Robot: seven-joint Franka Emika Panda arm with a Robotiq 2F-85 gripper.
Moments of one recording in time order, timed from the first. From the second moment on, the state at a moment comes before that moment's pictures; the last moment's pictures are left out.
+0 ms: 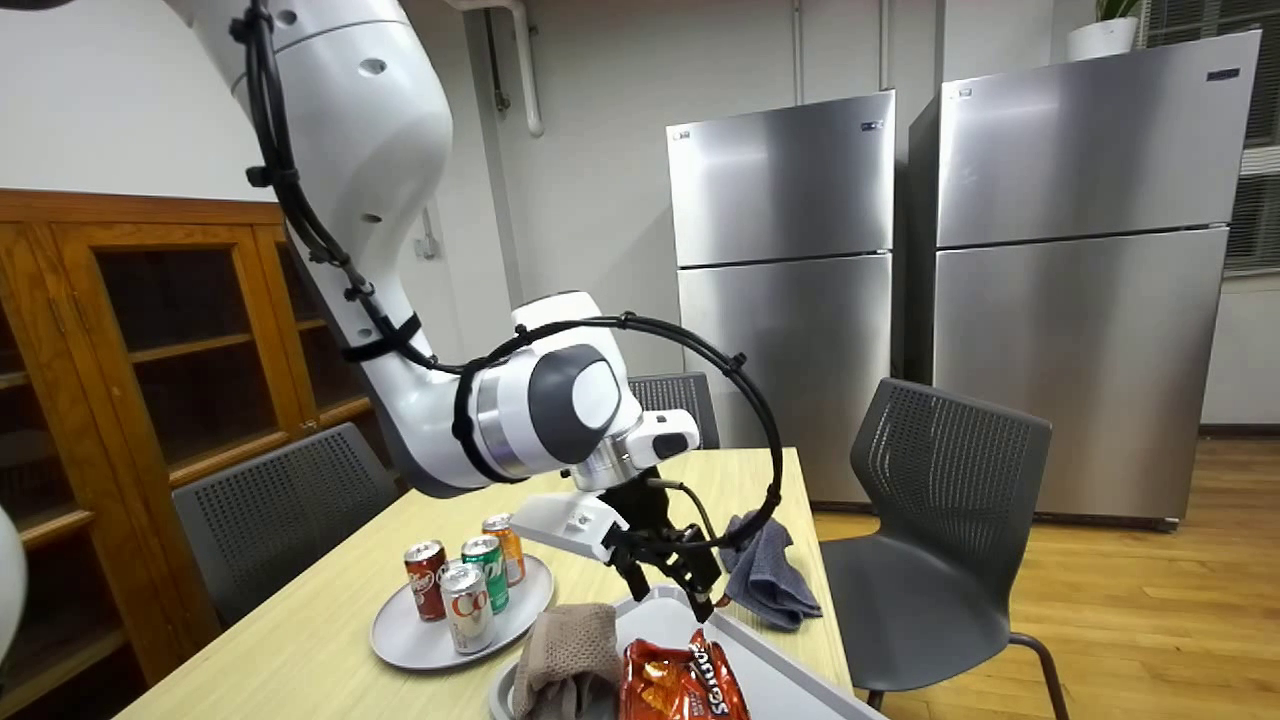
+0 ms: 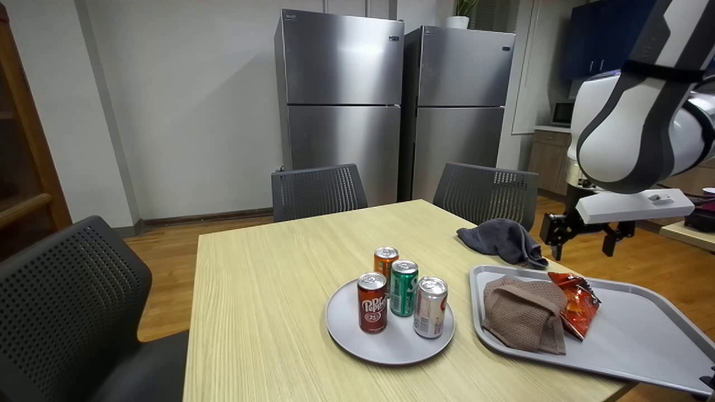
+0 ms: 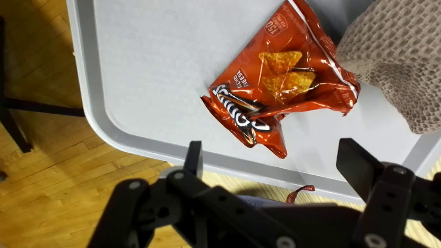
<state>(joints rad) 0.24 0.30 -0.58 -2.56 -0.31 2.97 0.37</state>
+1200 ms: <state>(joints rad) 0.24 0.49 -0.50 -2.47 0.08 2.98 0.54</state>
